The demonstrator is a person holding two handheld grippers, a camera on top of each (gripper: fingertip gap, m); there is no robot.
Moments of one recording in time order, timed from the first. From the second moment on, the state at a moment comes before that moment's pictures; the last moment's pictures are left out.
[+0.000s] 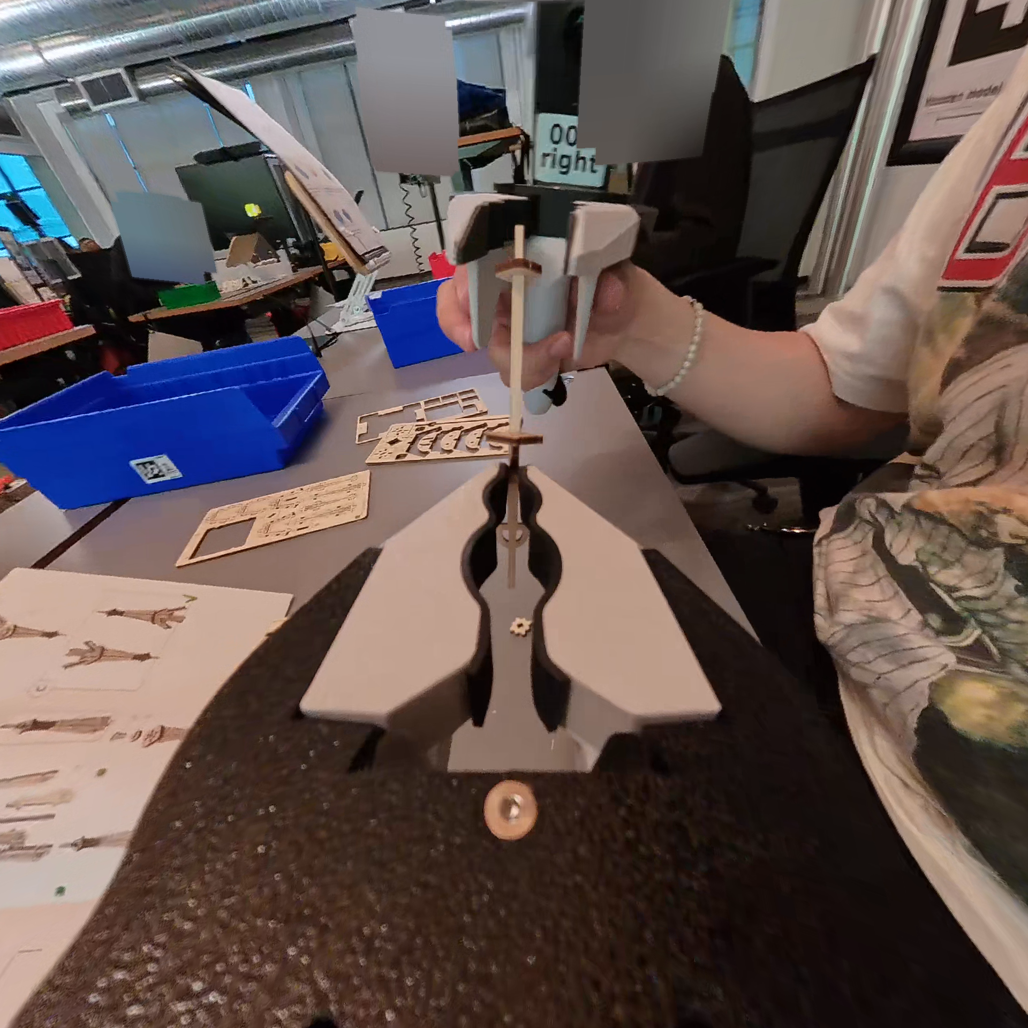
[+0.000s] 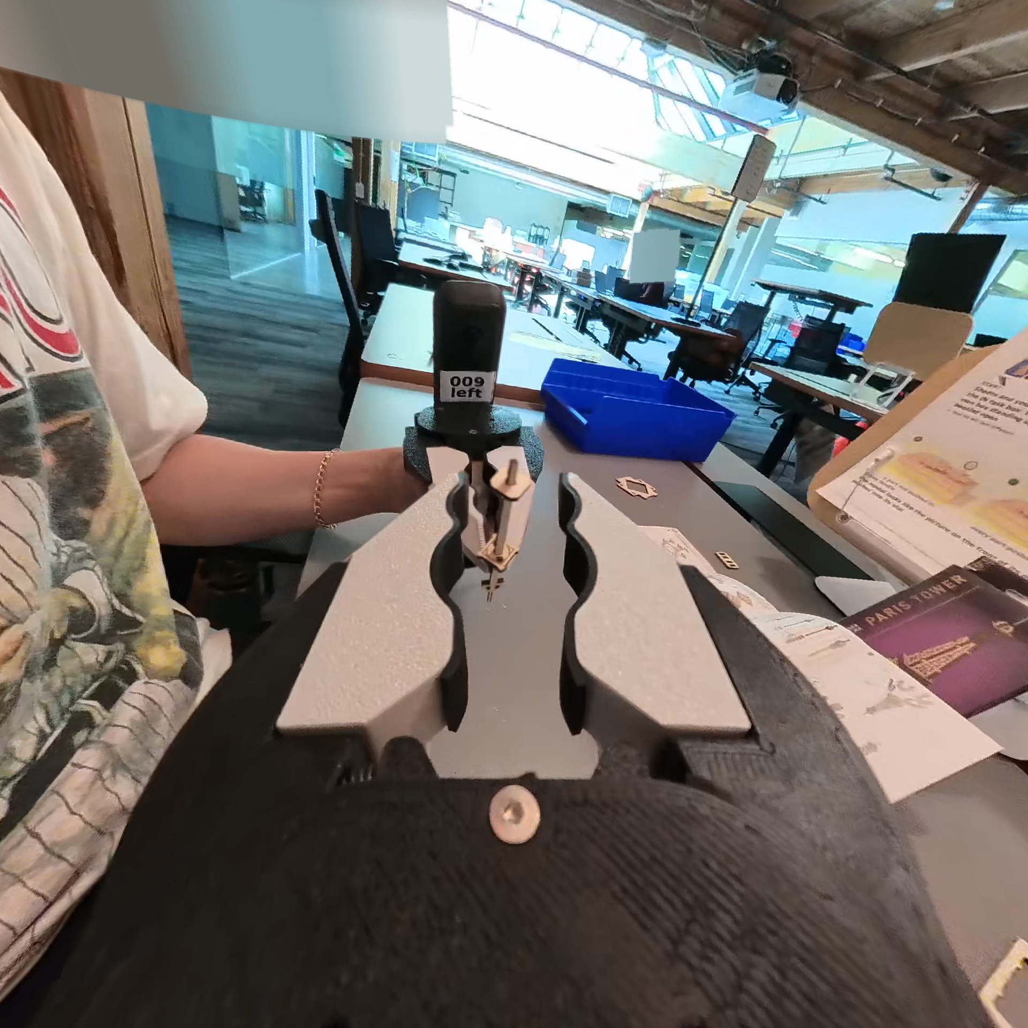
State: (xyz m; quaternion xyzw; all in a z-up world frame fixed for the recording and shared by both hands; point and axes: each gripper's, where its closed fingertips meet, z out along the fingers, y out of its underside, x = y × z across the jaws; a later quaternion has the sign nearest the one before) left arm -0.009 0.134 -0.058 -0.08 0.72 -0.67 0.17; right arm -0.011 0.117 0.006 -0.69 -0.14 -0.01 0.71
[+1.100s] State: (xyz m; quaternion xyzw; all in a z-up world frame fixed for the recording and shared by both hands) left arm 0.018 0.154 -0.041 -0.10 0.72 -0.55 0.41; right arm 0.011 0.139 0.010 -0.68 -0.02 -0.03 0.74
